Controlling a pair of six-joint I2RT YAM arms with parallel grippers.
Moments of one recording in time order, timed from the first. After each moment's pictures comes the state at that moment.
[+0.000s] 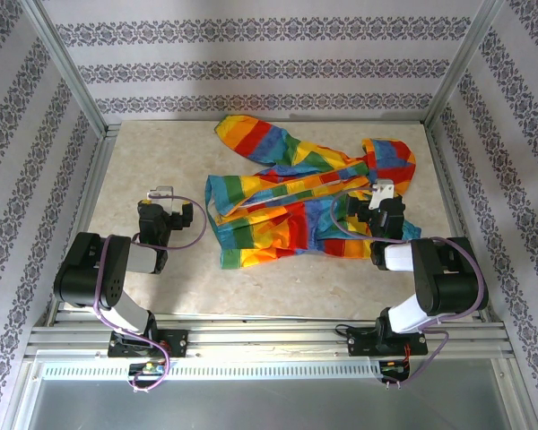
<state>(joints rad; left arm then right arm) -0.04 1.59 0.36 0.87 -0.14 0.02 0.02 1.53 0.36 0.85 0.04 0.02</state>
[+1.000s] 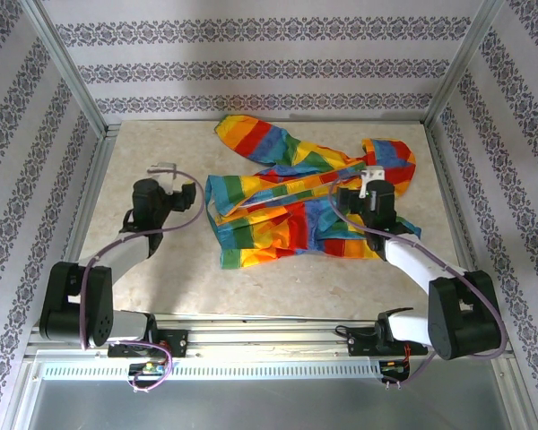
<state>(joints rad) -0.09 1.36 0.63 0.35 0.02 0.00 0.20 1.27 0.60 0.17 0.20 0.07</state>
